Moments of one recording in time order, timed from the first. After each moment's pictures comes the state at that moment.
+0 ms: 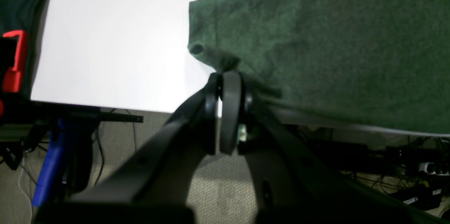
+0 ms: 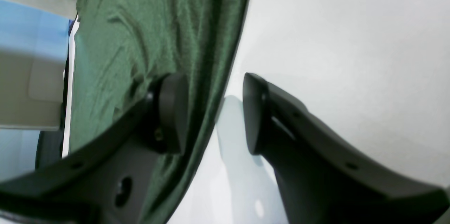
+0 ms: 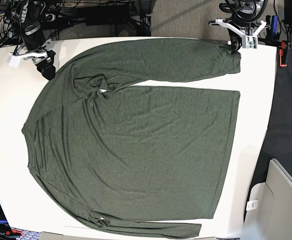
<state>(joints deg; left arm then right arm) 46.9 -7.3 -16.4 112.8 -11.2 -6.1 20.6 -23.8 1.7 35.7 88.2 53.3 21.3 -34.9</state>
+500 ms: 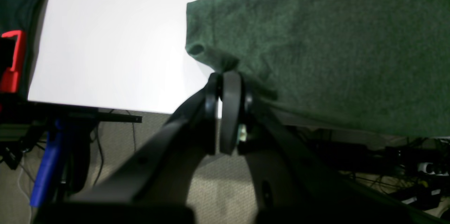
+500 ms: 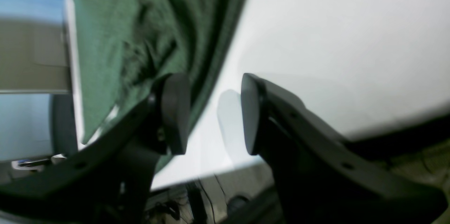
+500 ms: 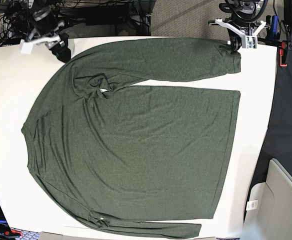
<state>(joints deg) 46.9 -7.1 -16.4 112.8 -11.2 -6.2 20.6 -34.8 -1.7 34.0 101.5 57.7 17.9 -42.5</state>
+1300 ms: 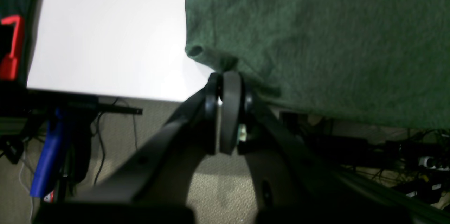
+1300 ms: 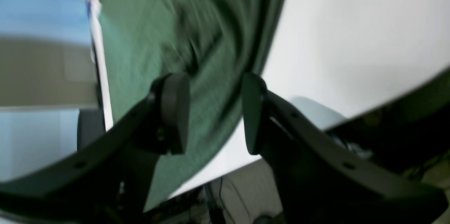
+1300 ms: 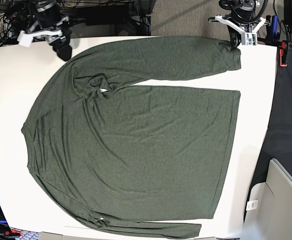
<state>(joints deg) 48.3 -7.1 -16.4 112.7 -11.2 -6.1 20.4 -39.8 -8.4 34.4 112.5 61.7 16.2 -40.4</state>
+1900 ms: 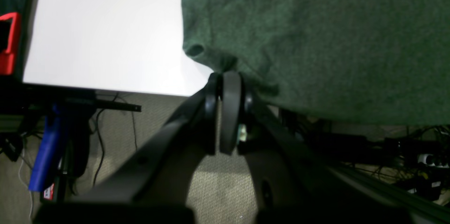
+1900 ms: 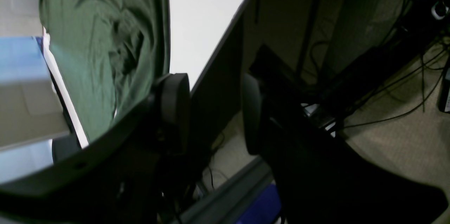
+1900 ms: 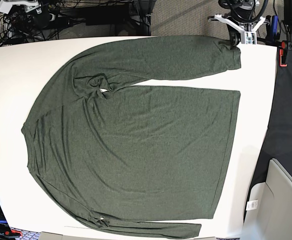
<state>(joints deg) 48.8 -6.9 -16.3 112.7 -11.2 -6.1 20.4 -56.2 -5.4 43.8 115.6 73.4 9.7 -40.5</state>
